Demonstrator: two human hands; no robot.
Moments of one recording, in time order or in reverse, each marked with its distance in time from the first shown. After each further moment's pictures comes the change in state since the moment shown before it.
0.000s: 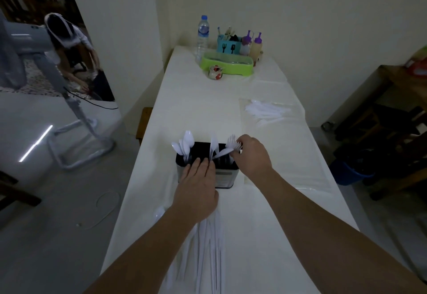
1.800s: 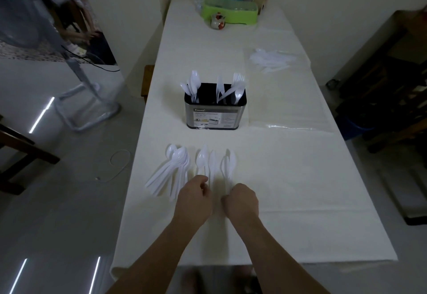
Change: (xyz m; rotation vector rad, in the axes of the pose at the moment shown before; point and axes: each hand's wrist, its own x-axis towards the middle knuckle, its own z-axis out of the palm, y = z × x) left_hand -0.171 0.027 0.041 -0.715 -0.103 -0.494; right_hand -0.243 0.004 0.103 0.093 -0.340 0.552
